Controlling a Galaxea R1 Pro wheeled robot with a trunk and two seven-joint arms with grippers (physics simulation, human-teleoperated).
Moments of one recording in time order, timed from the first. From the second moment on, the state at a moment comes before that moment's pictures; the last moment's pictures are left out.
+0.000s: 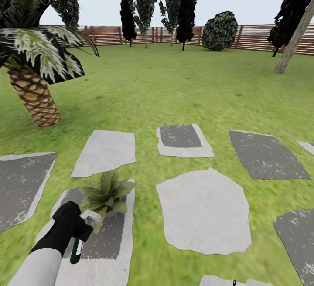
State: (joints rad) left arm -0.60 0.04 0.30 -0.87 -1.13 0.86 -0.91; right arm -0.32 -0.07 -0.39 -0.16 0.31 -0.44 -0.24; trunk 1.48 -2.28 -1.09
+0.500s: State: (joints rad) left arm -0.64 0.05 0.28 -0.95 -1.14 0.95 -0.92; right arm -0.32 -0.07 -0.39 -0.16 0.31 -0.44 -0.24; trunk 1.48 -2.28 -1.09
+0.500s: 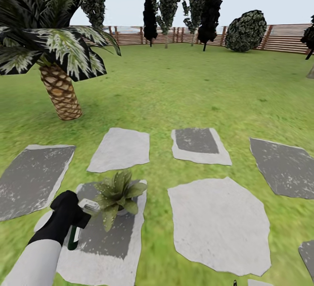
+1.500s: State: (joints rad) left arm -0.68 0.10 0.22 -0.92 -1.16 0.96 -1.04; right arm -0.32 -0.07 -0.39 -0.16 0.31 -0.44 -0.24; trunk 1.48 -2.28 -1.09
